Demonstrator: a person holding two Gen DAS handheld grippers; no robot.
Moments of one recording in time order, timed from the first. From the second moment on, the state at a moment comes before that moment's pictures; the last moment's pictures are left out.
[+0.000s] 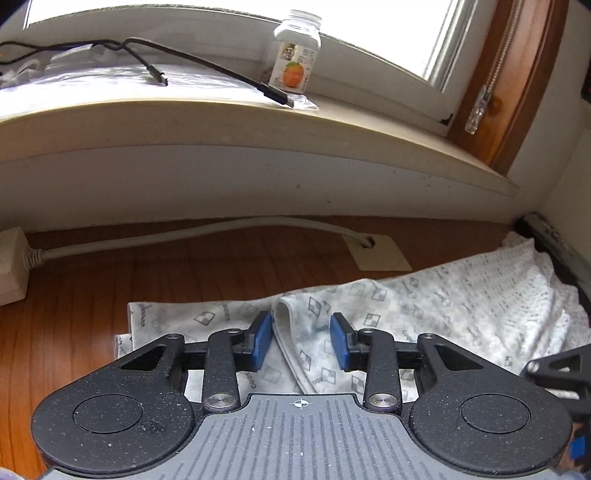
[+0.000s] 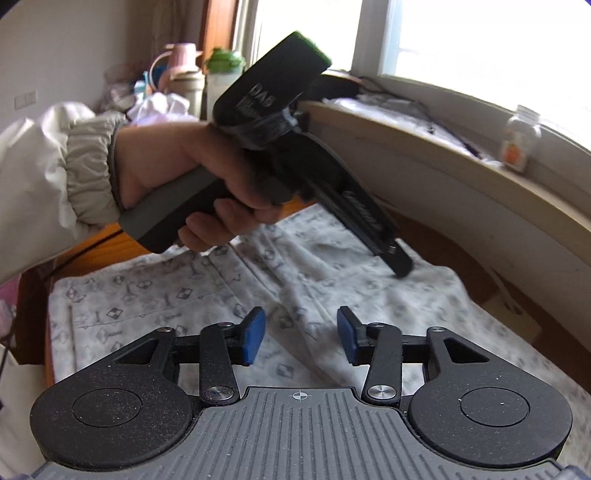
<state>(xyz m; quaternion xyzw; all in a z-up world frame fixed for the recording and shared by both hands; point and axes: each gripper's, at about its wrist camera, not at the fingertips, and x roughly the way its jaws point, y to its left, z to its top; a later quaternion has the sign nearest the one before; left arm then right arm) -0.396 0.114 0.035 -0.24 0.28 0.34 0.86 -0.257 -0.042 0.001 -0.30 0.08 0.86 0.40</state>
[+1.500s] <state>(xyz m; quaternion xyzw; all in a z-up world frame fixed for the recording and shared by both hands) -0.147 0.035 0.061 -0.09 0.31 0.19 0.93 -0.039 -0.147 0.023 -0.30 0.10 0.69 0.65</state>
